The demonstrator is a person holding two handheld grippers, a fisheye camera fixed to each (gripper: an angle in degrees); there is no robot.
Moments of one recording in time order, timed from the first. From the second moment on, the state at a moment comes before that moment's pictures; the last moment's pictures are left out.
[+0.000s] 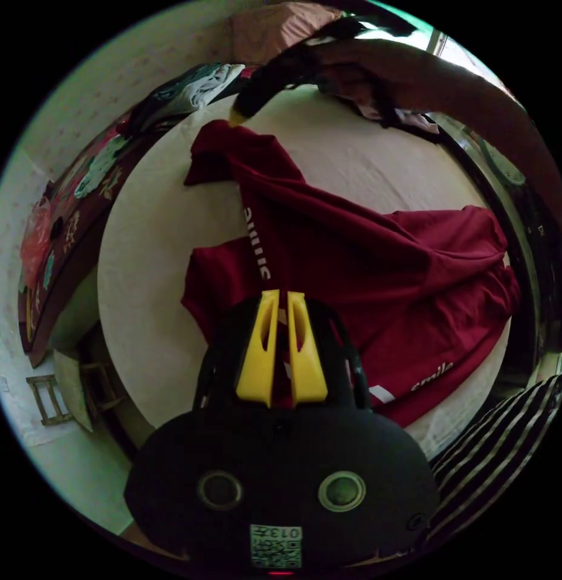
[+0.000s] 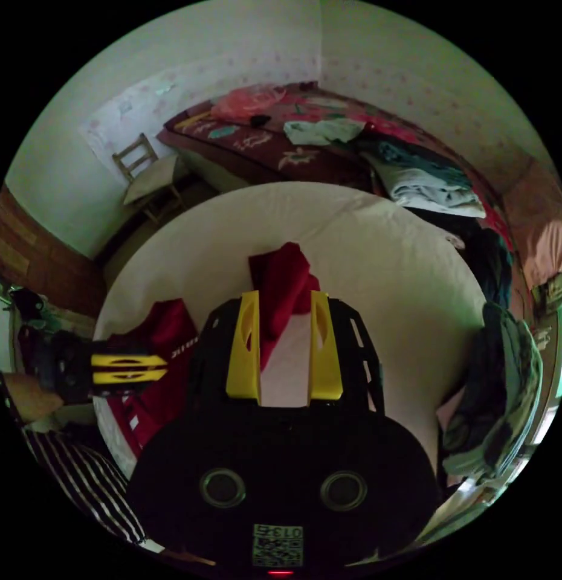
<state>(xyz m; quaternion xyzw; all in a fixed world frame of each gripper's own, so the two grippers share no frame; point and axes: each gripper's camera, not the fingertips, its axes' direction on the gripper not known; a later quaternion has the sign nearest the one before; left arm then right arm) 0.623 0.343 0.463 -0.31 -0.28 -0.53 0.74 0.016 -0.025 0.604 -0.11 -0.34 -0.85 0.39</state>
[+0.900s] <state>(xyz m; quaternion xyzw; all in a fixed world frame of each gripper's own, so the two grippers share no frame) 0.725 0.318 0.440 -0.38 -0.17 -0.32 0.85 0.420 -0.314 0.747 -0.34 -0.34 -0.56 0.68</state>
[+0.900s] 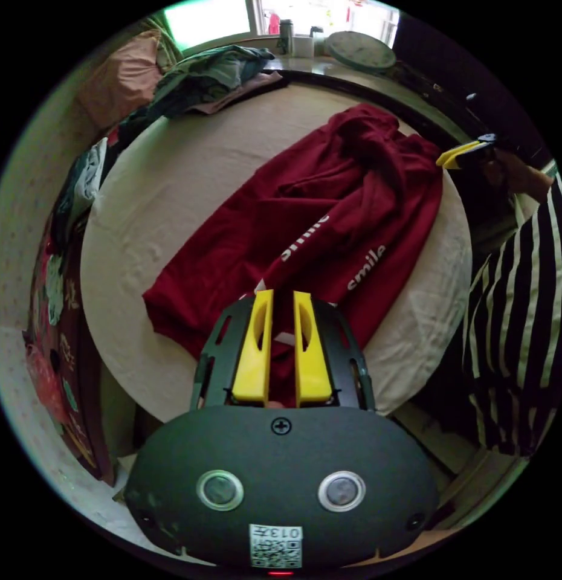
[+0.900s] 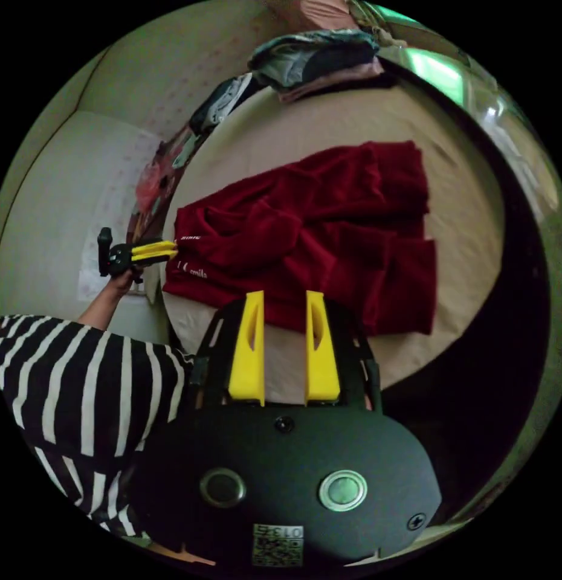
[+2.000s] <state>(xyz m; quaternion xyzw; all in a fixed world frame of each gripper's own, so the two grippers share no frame) 0.731 0.314 0.400 -0.38 -0.12 -0.30 0.86 0.510 -0.296 0.608 -0.06 -0.33 -0.85 0.41</state>
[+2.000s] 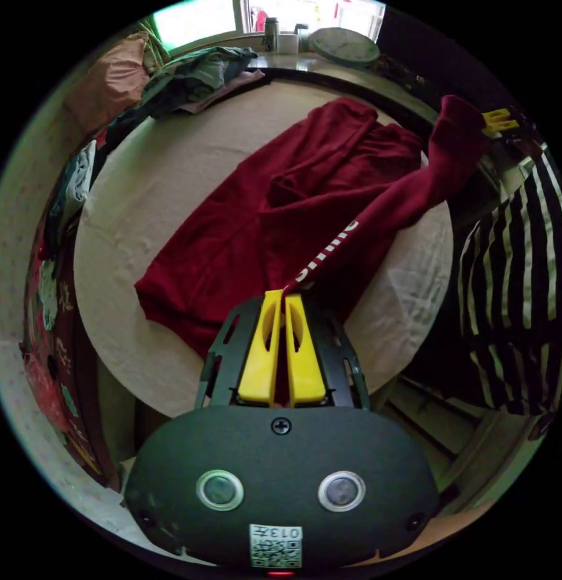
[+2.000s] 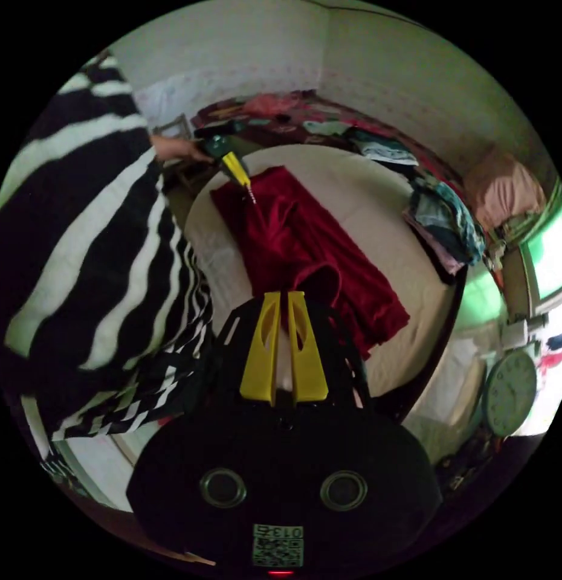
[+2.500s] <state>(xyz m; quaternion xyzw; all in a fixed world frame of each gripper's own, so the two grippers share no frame) 0.591 0.329 0.395 -0.34 -0.12 -0.41 0.84 0.402 -0.307 0.738 -0.06 -0.22 -0.73 0.64</state>
